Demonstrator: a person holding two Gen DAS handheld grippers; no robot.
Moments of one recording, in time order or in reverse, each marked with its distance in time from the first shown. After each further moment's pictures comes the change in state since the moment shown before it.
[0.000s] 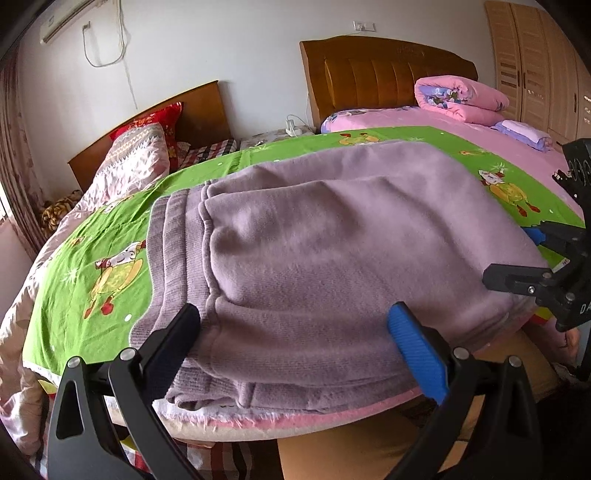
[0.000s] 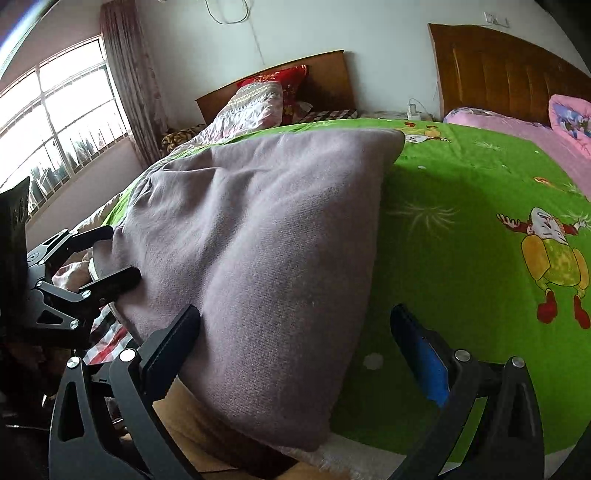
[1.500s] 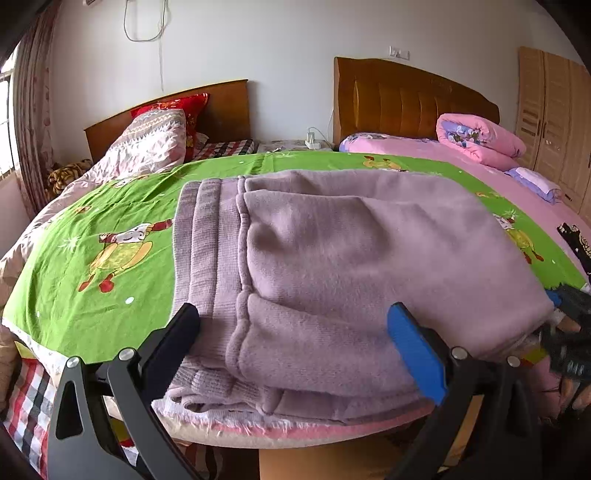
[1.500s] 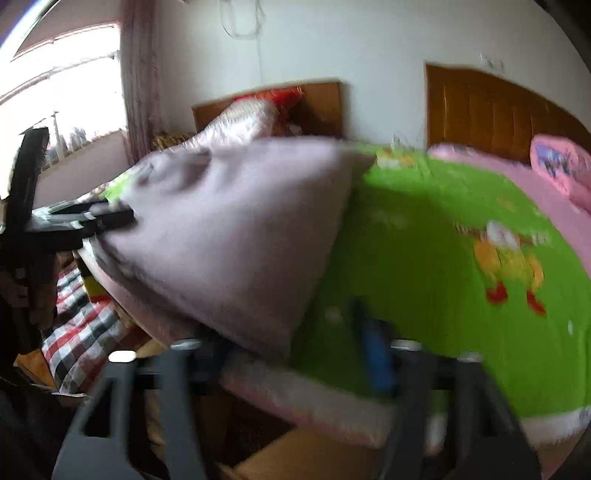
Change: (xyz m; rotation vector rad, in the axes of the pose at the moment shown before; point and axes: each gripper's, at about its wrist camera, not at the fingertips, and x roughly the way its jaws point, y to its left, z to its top) left arm 0.005 0.033 -0.002 -0.175 -0.044 -0.023; right arm -0.035 0.004 -0.034 -0.138 -0.143 -0.078
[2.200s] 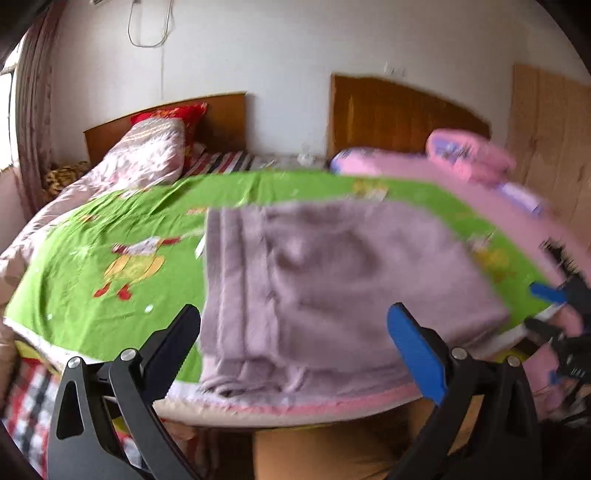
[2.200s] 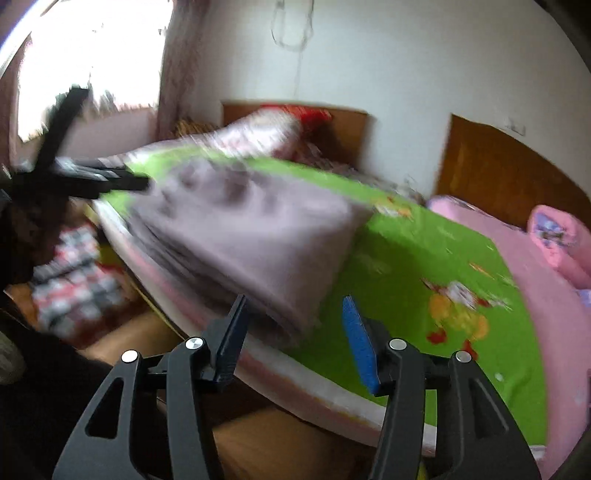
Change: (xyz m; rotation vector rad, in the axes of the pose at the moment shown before) left arm -0.056 0.006 0.013 -0.038 -0.072 -0.073; right arm -0.076 0.021 0.007 -0.185 -0.051 -0.018
